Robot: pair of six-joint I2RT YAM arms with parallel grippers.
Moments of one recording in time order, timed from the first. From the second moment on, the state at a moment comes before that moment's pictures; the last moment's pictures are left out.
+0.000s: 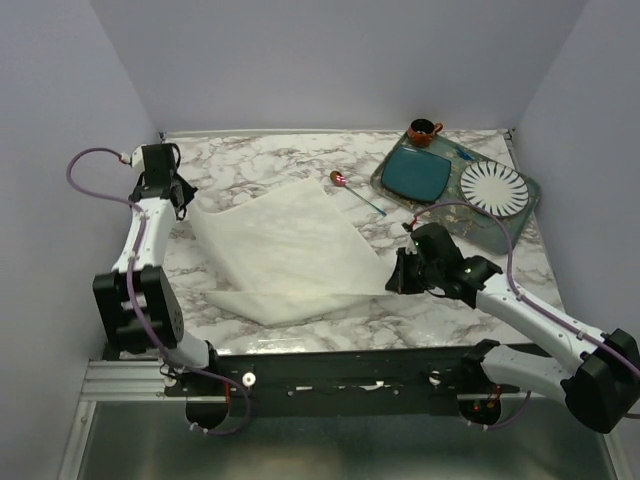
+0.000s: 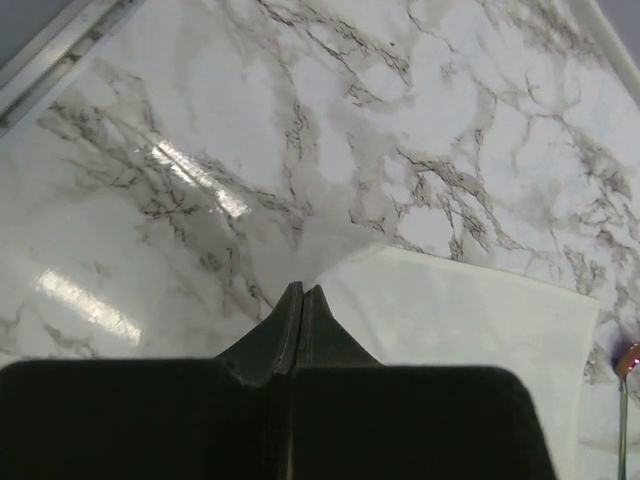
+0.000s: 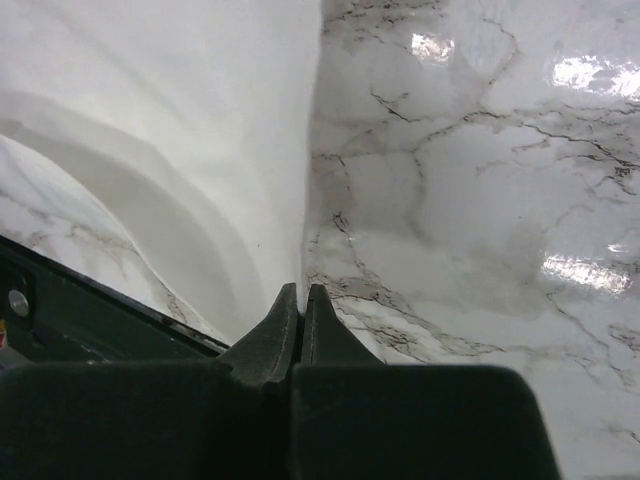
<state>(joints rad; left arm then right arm) 0.17 1.37 1.14 -0.44 -0.19 -0.64 0.63 1.06 0.72 -0.52 -0.11 0.52</state>
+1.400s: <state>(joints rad) -0.05 1.37 0.78 -0.48 0.02 -0.46 0.63 0.98 0.53 -0.39 -0.17 0.56</state>
